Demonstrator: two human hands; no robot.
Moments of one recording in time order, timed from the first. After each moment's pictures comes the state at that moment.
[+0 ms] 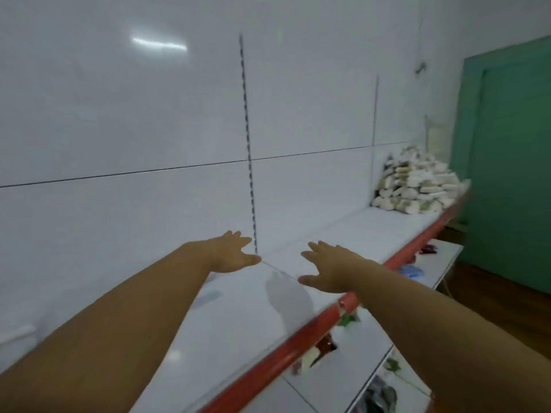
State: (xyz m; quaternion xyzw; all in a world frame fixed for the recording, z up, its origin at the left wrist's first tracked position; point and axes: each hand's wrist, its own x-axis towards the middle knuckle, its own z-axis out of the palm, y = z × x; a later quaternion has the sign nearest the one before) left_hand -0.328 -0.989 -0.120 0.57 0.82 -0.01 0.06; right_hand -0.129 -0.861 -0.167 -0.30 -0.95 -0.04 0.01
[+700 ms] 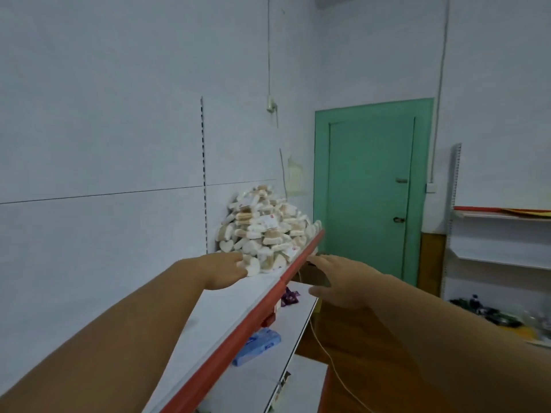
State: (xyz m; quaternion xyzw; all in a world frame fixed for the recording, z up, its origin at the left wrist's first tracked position) left_hand -0.067 -0.489 -0.102 0.72 0.69 0.05 0.07; right_hand 0.192 -0.471 -0.120 -0.51 -0.86 -0.04 0.05
